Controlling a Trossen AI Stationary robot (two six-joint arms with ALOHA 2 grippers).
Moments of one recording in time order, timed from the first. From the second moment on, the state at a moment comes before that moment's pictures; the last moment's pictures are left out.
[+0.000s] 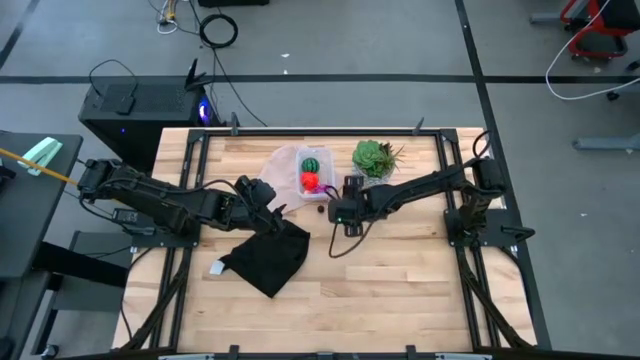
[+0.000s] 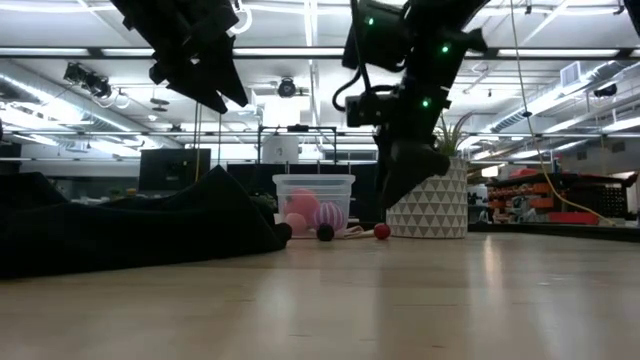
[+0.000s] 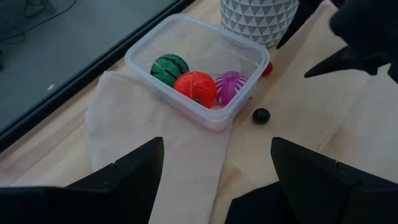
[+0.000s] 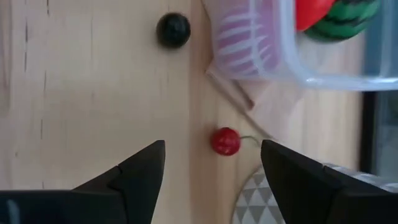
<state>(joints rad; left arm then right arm) -0.22 1.28 0.91 -0.55 -0.74 -0.65 0.04 1.82 1.19 -0.62 0.48 -0.08</state>
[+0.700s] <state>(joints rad) -0.22 1.28 0.91 -0.55 -0.77 -0.69 -0.08 1.82 1.19 -0.61 0.28 -0.18</state>
